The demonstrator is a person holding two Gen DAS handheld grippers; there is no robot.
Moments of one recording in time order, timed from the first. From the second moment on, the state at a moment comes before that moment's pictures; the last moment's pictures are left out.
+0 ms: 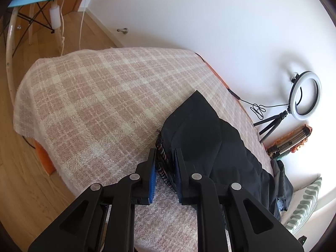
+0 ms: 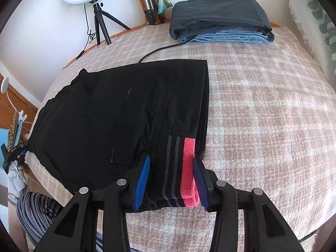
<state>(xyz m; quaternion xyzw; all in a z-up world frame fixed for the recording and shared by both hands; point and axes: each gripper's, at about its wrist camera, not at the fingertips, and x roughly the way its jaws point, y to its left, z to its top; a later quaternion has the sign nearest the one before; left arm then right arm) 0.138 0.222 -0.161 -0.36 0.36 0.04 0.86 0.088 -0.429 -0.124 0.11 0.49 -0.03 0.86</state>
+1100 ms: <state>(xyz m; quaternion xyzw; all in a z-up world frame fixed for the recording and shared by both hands) 0.156 0.187 -0.134 -0.33 0.31 0.03 0.89 0.126 -0.334 -0.051 0.06 0.44 0.10 0.89</state>
